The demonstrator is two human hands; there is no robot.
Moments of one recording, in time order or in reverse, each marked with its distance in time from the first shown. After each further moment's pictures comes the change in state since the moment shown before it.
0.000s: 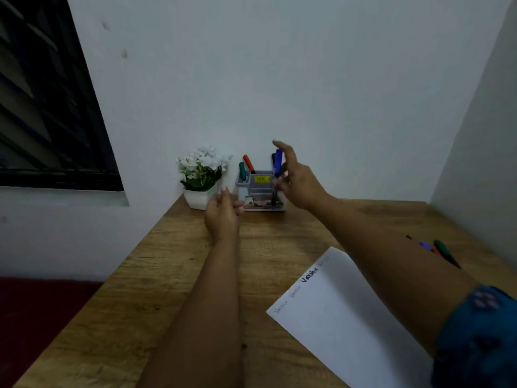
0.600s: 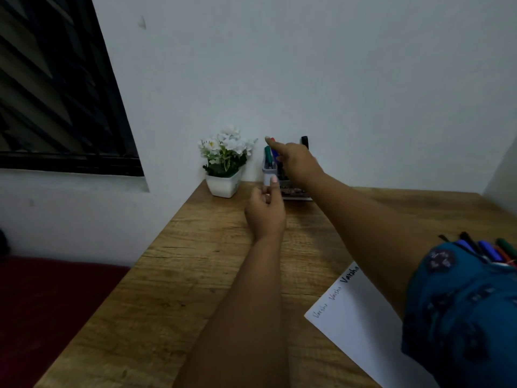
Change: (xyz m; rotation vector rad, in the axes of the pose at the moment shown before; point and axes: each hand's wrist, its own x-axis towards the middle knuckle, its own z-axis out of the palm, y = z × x) left_hand 0.001 -0.031 0.010 0.351 -0.042 0.232; right_hand 0.073 0.018 0.076 -0.340 -0.104 -0.085
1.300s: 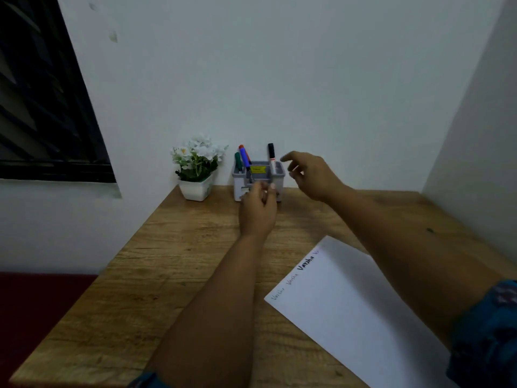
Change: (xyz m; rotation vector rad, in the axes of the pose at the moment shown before) left_hand -0.035 0.027 0.013 0.140 -0.294 0.275; right_hand -0.099 0.029 -0.088 0.129 0.093 0.025
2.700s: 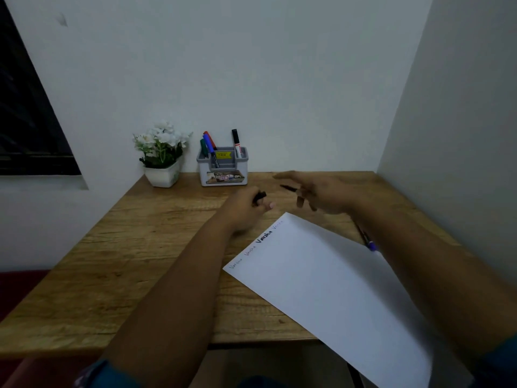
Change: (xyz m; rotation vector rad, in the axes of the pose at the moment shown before) left_hand -0.033 0.028 0.002 0.348 -0.621 0.046; right_hand -0.110 0.013 -0.076 0.055 -0.486 0.228
